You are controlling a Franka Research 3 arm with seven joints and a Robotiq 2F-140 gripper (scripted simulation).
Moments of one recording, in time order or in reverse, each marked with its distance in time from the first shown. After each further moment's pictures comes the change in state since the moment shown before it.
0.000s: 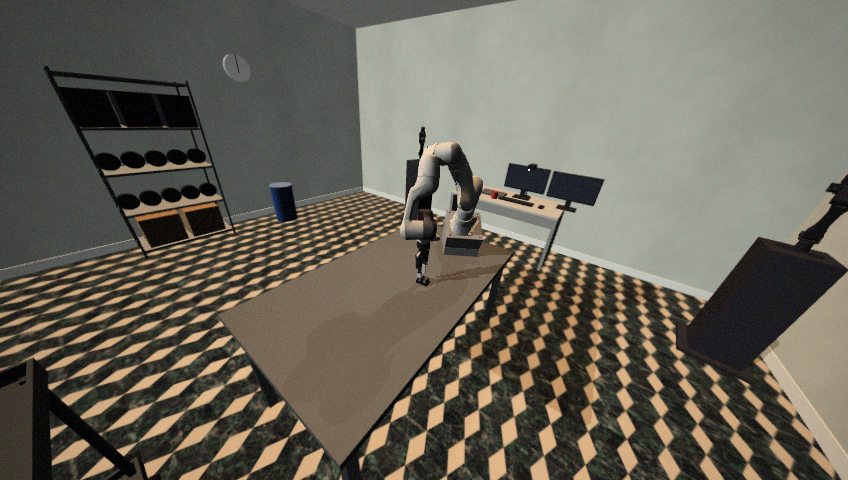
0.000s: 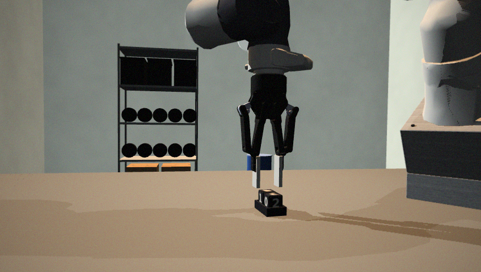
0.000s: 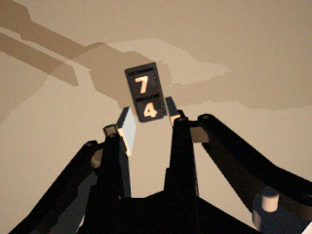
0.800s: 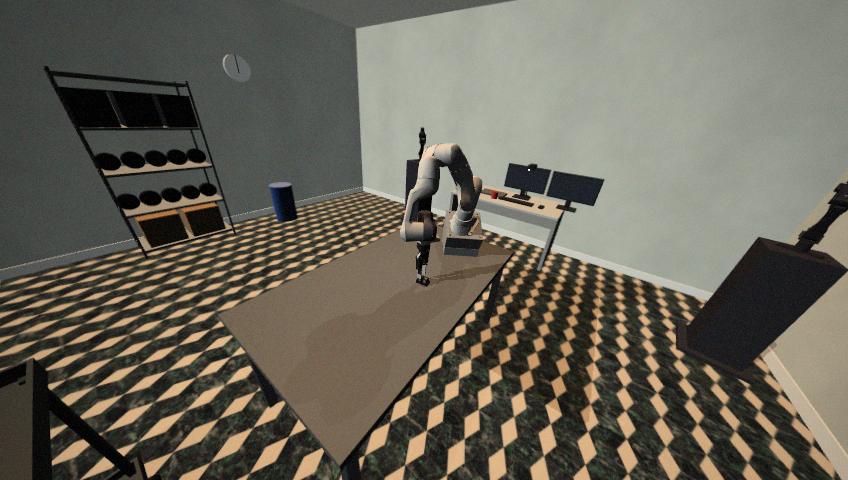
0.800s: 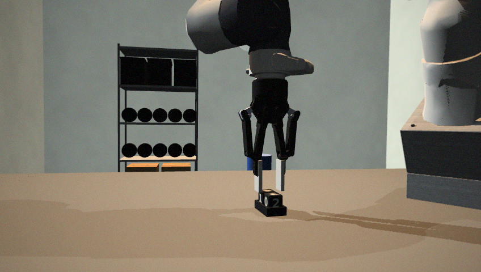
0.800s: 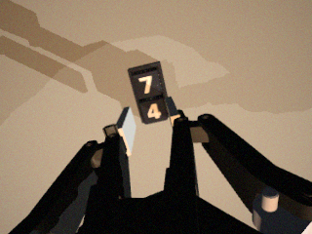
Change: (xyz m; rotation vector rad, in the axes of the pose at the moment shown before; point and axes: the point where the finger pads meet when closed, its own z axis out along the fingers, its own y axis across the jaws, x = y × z) arm 0.000 -0.005 0.009 0.009 0.000 -0.001
